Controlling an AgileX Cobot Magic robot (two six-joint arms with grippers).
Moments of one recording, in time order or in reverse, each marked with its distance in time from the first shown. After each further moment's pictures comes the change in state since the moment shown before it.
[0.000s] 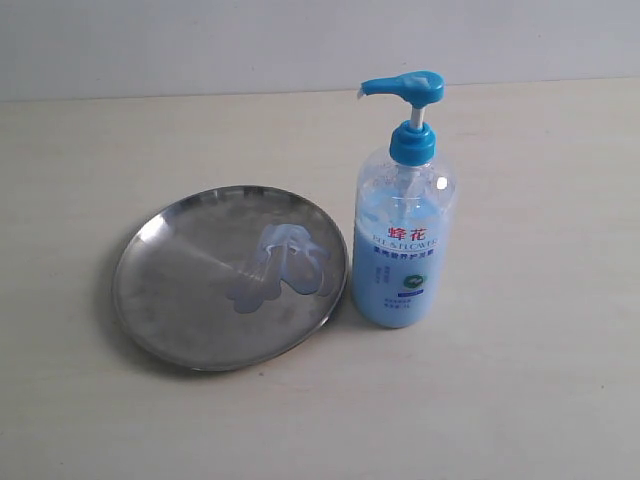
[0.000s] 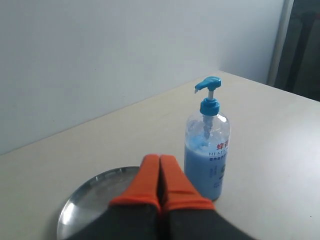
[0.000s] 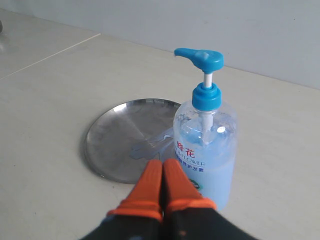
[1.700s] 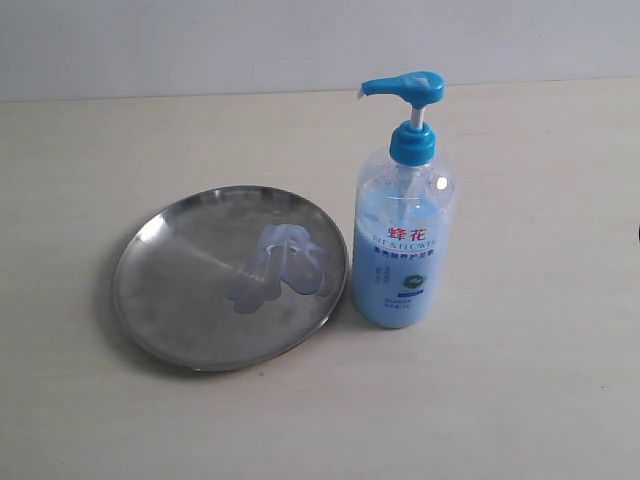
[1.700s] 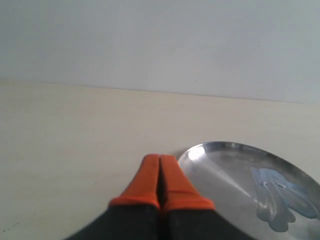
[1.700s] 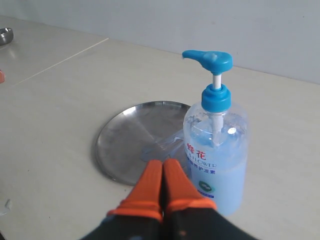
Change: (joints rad) left arm 0.392 -0.247 0.567 0.409 -0.343 -0.539; right arm 0.000 0.000 0.000 0.045 -0.015 0.000
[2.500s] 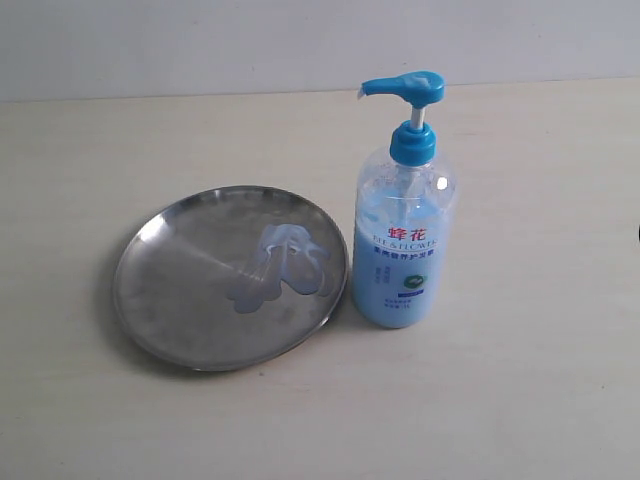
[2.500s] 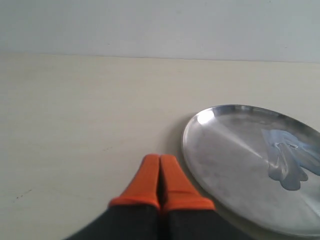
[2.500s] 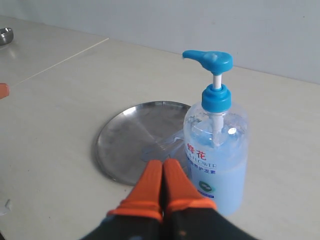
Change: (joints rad) left arm 0.000 0.000 0.004 -0.057 0.108 0.109; right arm 0.000 0.000 0.000 0.000 0.000 0.000
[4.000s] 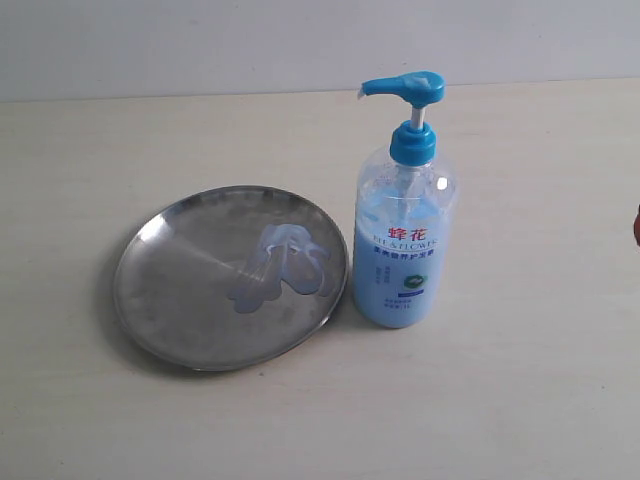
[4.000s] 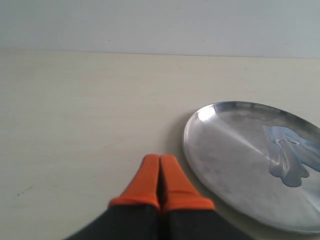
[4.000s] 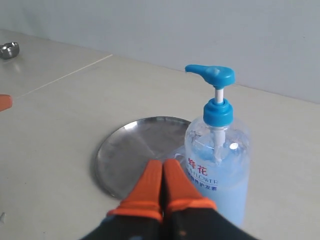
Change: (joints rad) left arm 0.000 0.000 0.000 -0.001 0.009 0.003; right arm 0.000 -0.032 0.064 -0.024 -0.103 -0.002
